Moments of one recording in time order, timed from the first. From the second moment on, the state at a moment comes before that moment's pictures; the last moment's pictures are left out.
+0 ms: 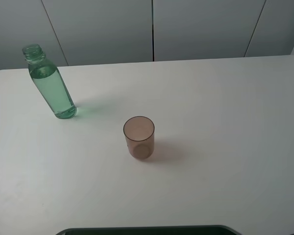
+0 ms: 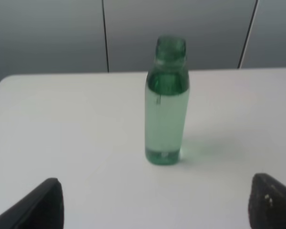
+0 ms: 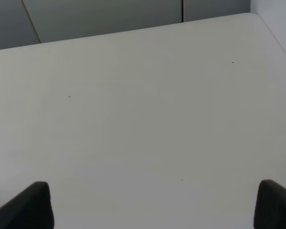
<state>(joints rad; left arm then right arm) -0.13 0.00 -0.56 -0.06 0.97 -0.02 -0.03 0.00 -0.51 -0.01 1.11 0.11</state>
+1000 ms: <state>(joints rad) -0.13 0.57 -0.21 -0.05 -0.43 0.03 -0.03 0.00 -0.51 -0.01 1.11 0.11</state>
